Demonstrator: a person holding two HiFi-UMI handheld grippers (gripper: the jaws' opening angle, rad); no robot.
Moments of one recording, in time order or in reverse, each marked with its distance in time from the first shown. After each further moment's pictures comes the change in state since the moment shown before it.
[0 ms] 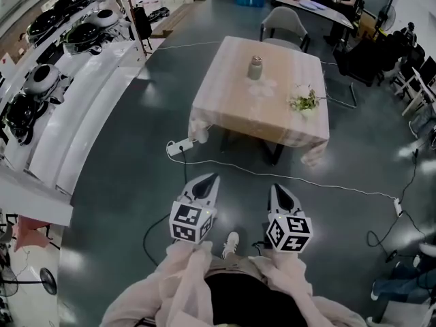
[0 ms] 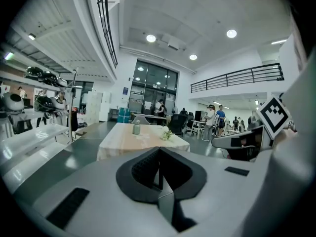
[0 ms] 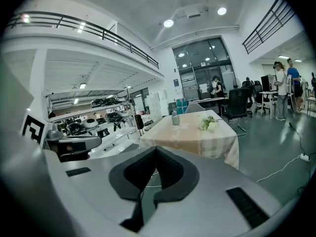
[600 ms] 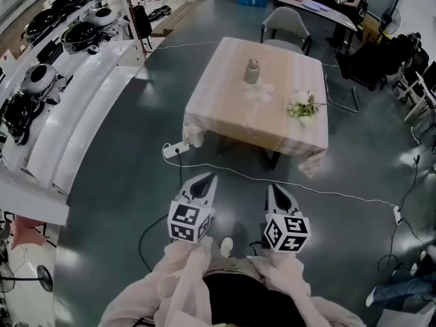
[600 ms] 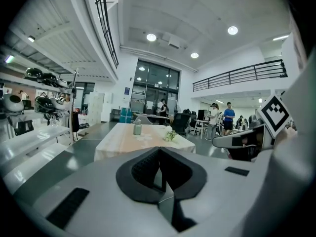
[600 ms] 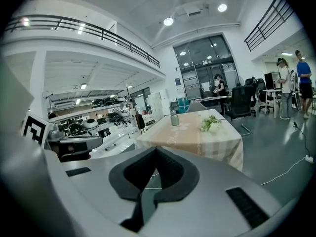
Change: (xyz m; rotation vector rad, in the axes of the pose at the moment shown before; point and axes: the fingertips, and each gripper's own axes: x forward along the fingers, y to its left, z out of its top) left arm 0.064 0.006 0.005 0.008 0.004 0.034; right arm 0.049 -0.044 0.012 0.001 0.006 0.033
